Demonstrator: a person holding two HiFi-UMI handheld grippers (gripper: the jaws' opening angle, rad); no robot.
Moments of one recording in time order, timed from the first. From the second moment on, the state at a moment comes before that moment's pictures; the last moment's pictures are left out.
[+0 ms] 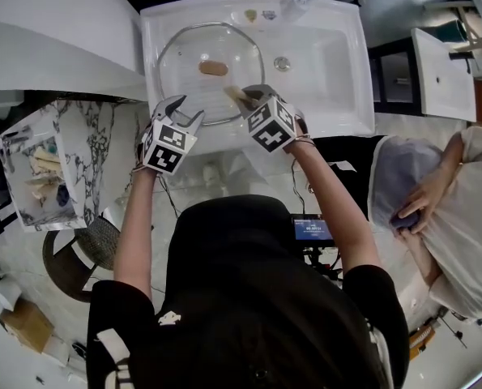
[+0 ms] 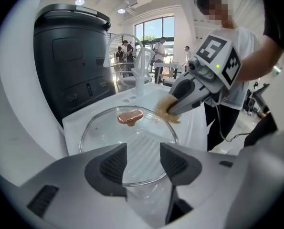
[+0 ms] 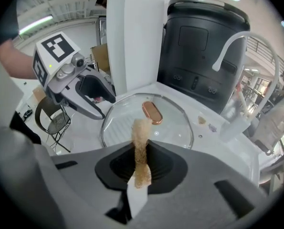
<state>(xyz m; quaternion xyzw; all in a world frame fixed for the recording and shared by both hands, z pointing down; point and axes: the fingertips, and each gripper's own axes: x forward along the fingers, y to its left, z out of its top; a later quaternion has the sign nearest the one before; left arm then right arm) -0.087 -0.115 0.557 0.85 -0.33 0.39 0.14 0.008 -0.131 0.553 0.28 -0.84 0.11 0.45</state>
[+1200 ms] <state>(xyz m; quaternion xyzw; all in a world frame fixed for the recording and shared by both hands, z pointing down) -0.110 -0.046 0.257 0.89 -0.44 0.05 0.04 -0.011 -0.067 0.278 0.51 -0.84 0.00 0.17</state>
